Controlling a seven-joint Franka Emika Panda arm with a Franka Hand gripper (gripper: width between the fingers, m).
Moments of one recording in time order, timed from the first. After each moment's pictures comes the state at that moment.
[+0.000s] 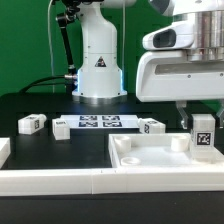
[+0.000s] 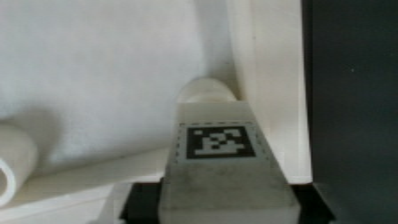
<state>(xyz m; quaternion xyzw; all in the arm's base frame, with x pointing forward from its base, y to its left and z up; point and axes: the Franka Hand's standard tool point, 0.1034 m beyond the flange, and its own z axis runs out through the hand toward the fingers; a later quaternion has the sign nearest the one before) 0.627 0.118 0.083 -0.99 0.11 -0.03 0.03</state>
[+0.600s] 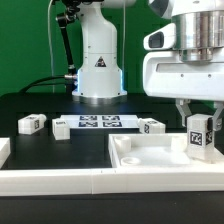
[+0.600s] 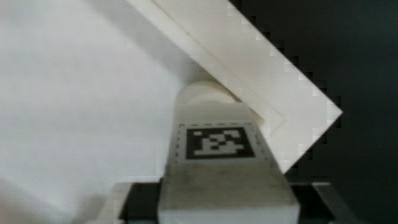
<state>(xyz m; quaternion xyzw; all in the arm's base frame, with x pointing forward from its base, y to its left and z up) 0.625 0.118 0.081 -0.87 0.49 -0.03 0.05</state>
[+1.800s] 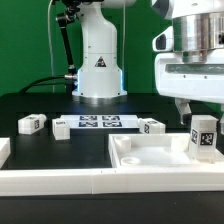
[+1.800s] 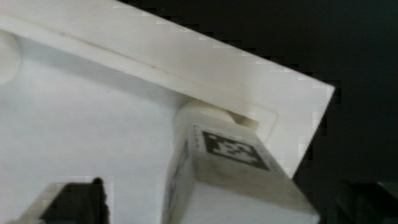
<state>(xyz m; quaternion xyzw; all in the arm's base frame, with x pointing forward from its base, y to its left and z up) 0.624 0.125 0.080 -0.86 0.51 -0.01 0.06</state>
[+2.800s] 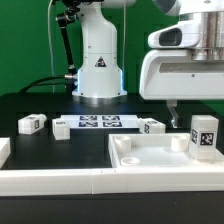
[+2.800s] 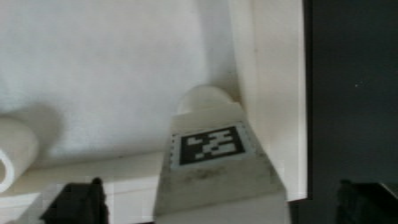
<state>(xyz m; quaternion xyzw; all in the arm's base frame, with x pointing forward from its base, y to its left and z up) 0.624 0.120 0.082 -1.00 0.05 -0.03 0.01</state>
